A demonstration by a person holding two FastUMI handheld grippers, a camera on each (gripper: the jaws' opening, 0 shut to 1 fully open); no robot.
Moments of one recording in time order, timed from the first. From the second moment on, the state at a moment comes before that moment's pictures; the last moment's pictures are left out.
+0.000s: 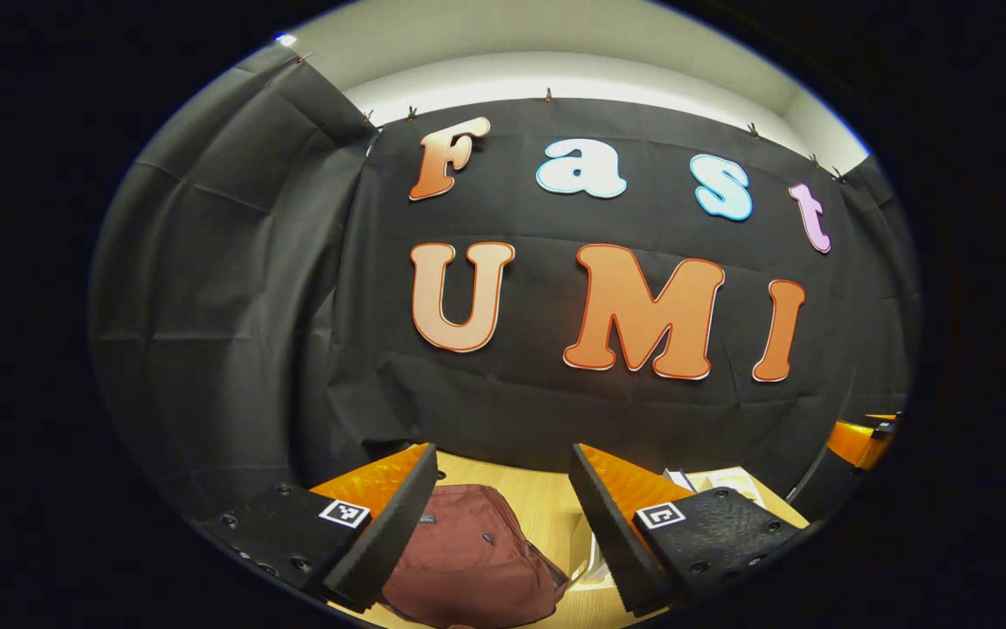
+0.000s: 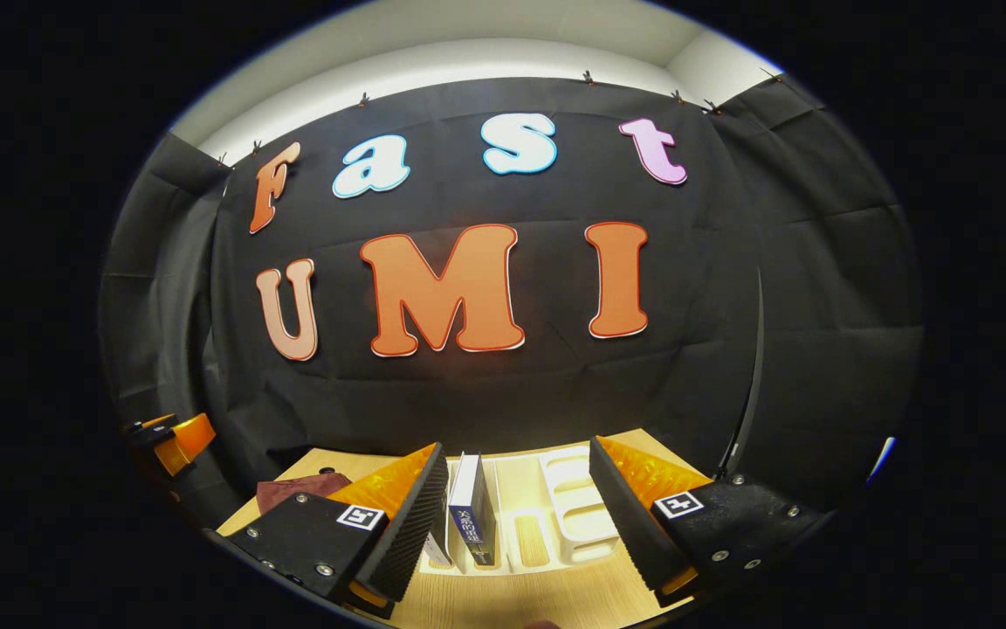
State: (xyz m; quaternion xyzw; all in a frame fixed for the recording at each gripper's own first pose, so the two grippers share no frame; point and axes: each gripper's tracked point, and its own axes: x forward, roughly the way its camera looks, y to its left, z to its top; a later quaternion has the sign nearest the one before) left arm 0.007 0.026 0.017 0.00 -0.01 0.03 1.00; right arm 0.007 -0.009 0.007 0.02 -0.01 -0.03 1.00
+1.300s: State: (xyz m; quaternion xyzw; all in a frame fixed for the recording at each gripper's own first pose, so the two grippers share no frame) left arm 0.012 0.062 -0.047 0.06 0.06 0.04 1.00; right arm 0.022 -0.008 -0.017 -0.01 0.03 -0.03 1.00
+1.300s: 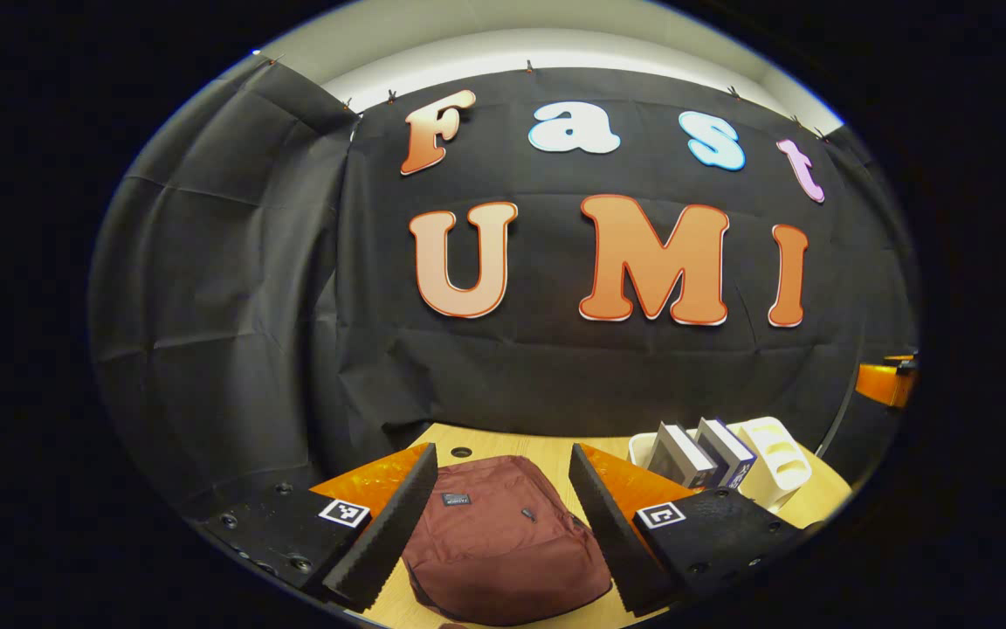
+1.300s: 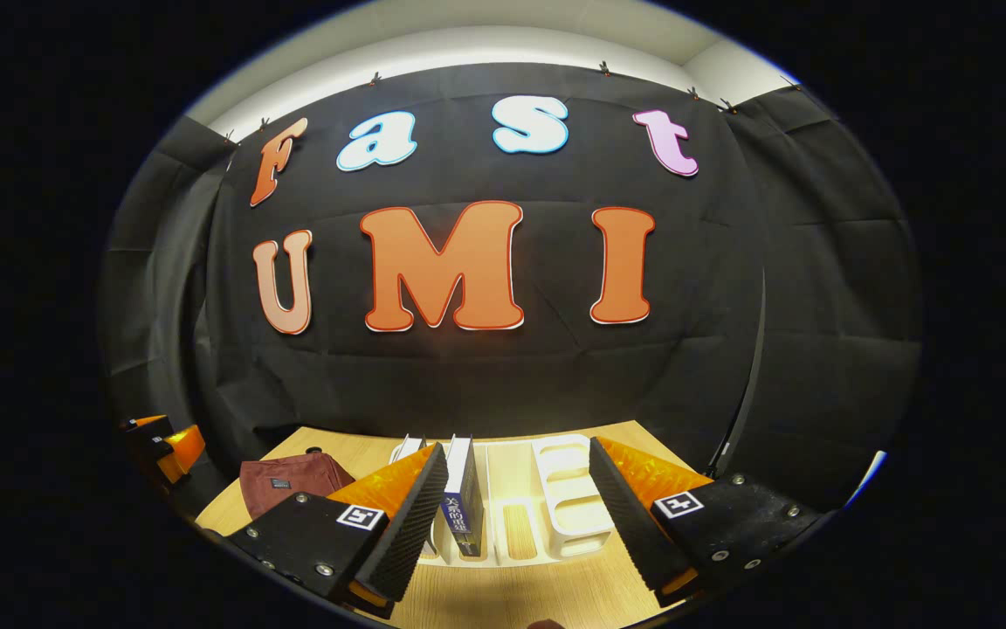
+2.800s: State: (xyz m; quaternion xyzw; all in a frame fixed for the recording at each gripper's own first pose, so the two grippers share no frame) left arm -0.018 0.016 -0.343 0.39 0.30 -0.15 0.86; right arm 0.008 -0.100 -0.112 0.00 0.14 -0.15 0.98
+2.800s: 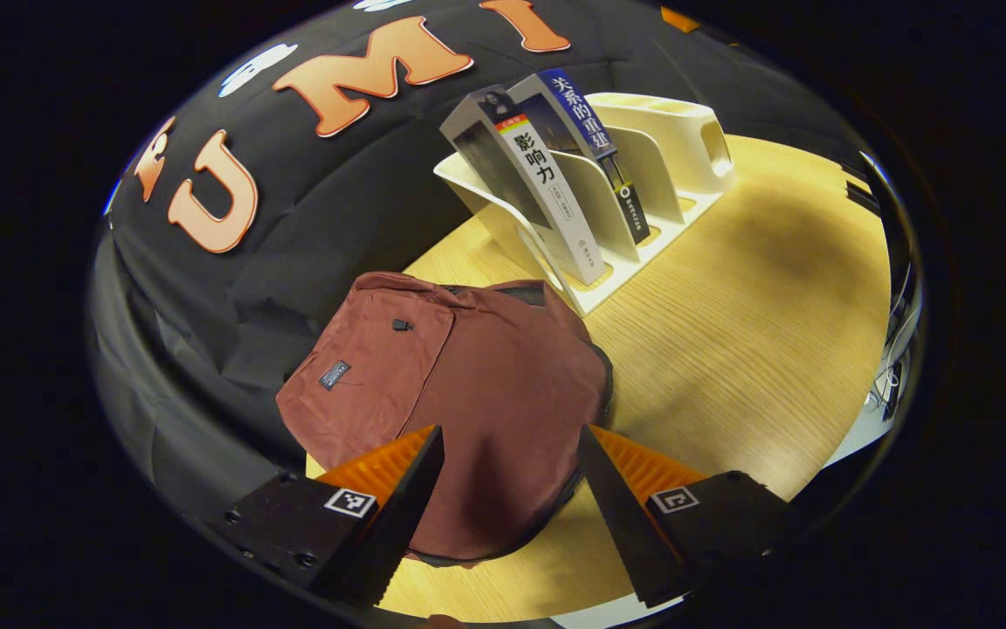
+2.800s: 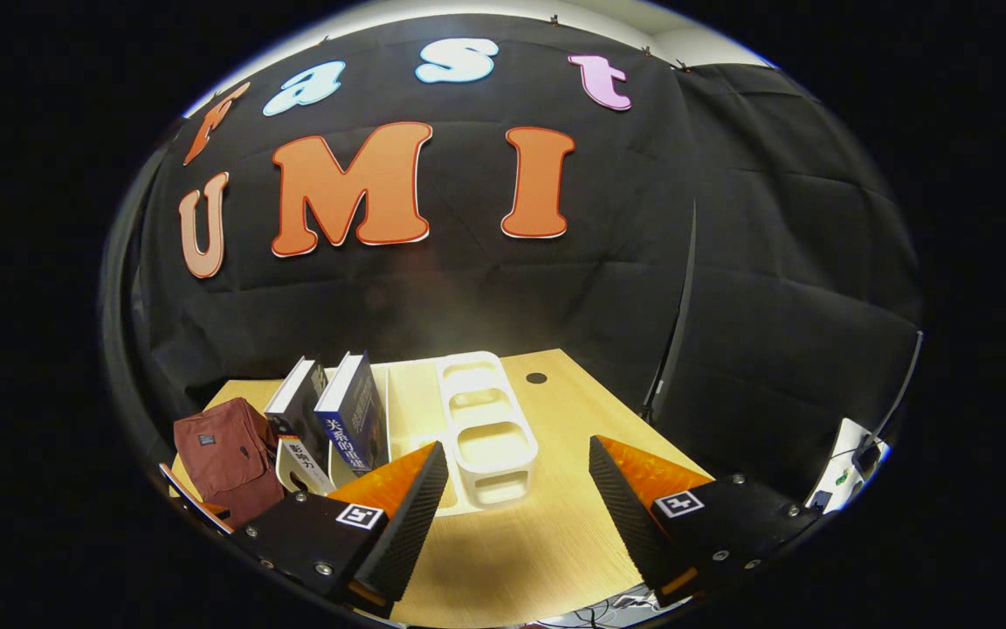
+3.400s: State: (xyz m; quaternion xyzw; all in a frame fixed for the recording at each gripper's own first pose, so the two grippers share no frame) left arm -0.033 0.010 -0.375 0.41 0.34 -0.16 0.83; right arm 0.007 -0.102 -0.129 0.03 0.16 -0.13 0.98
